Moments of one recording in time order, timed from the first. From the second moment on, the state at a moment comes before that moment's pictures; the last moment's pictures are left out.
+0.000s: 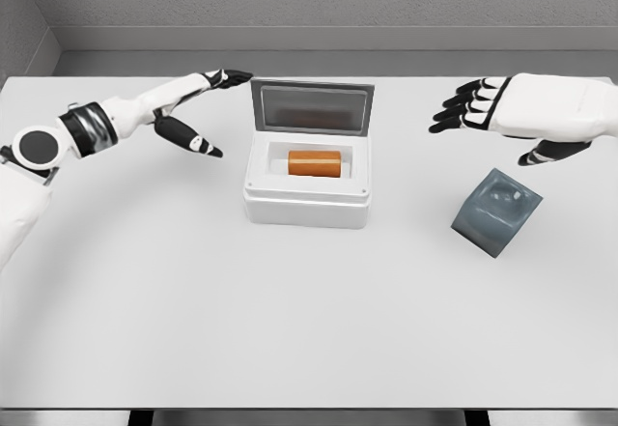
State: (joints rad) left arm -0.76 0.49 -0.61 -1.00 0.13 -0.41 -0.58; right arm -0.93 -1.14 0.89 -1.67 0.15 -0.61 0.47
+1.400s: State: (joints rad) left arm -0.74 0.59 -0.64 -1.05 0.17 -0.42 -0.57; right arm -0.93 -1.13 0.88 -1.66 0.15 -0.61 0.47
